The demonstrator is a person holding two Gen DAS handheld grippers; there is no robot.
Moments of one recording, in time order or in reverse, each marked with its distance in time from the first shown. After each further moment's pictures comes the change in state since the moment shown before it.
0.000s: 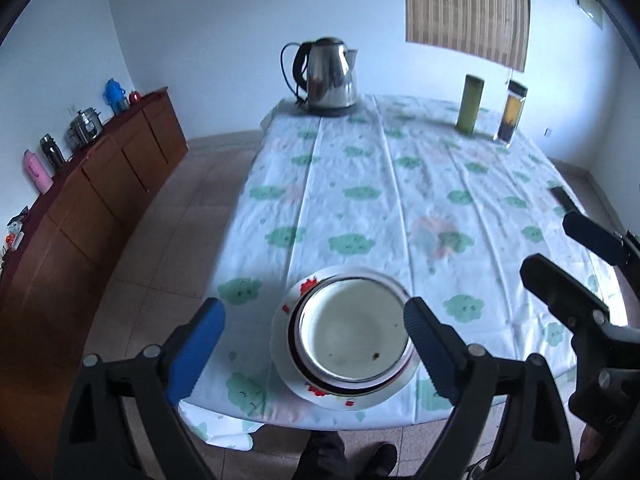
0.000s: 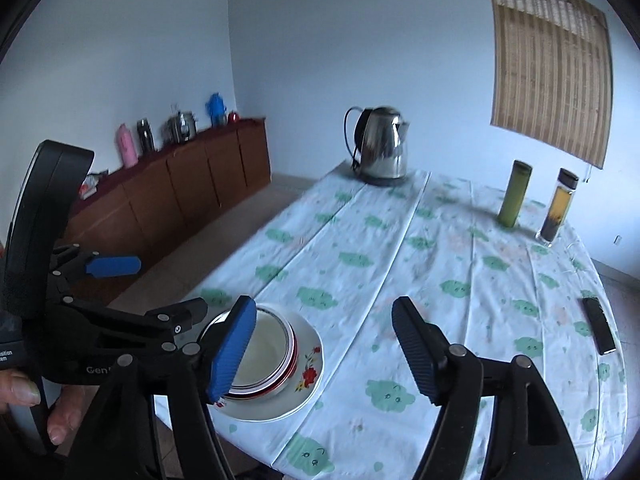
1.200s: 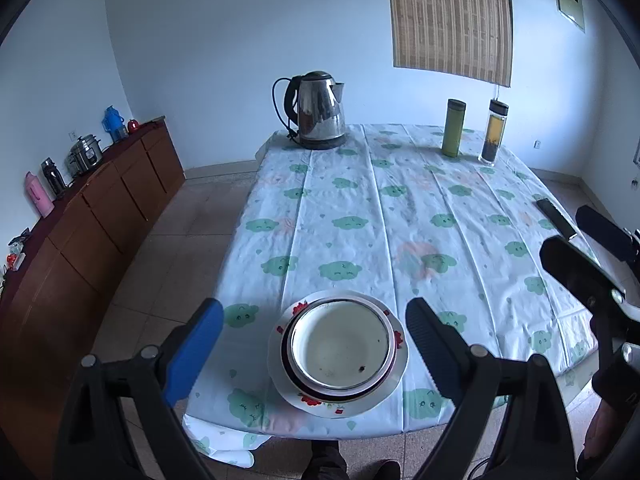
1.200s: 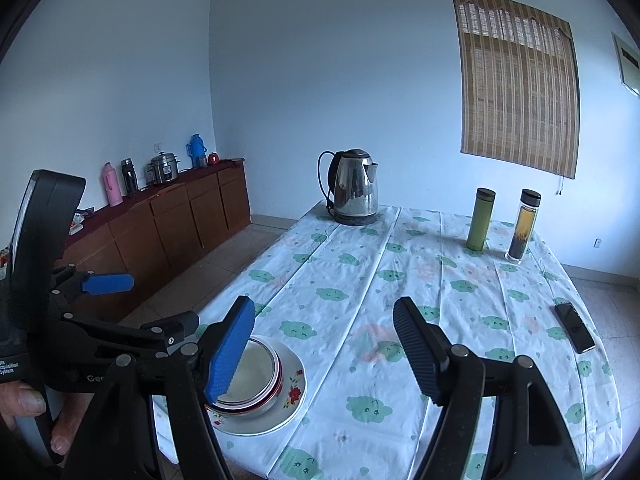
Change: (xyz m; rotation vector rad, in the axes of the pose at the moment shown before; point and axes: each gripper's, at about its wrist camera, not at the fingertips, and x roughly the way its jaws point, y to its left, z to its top) left arm -0.033 -0.013 0.002 0.029 -0.101 -0.005; right arm -0.048 -0.008 -0.001 0.047 -0.139 -0.075
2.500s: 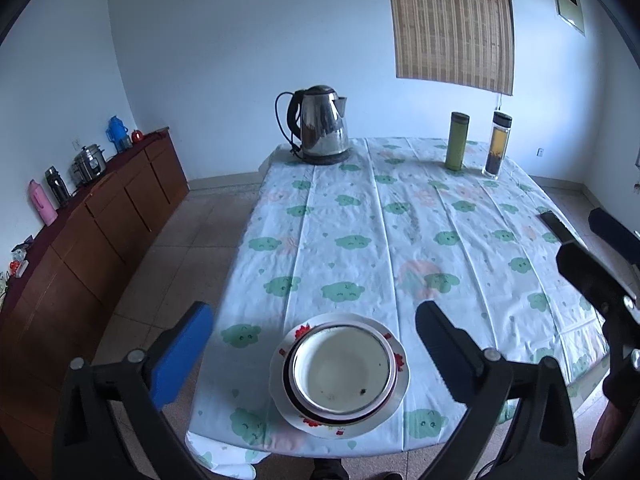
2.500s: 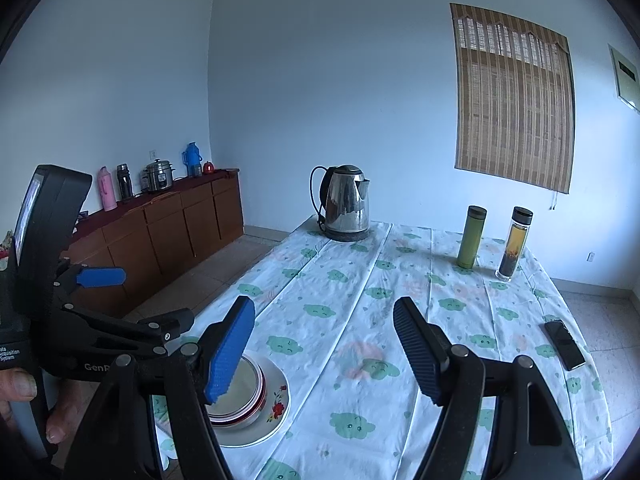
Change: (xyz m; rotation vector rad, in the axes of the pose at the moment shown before) left arm 0.003 -0.001 0.019 0.002 -0.052 0.007; right arm -0.005 -0.007 0.012 -0.026 -0.049 -0.027
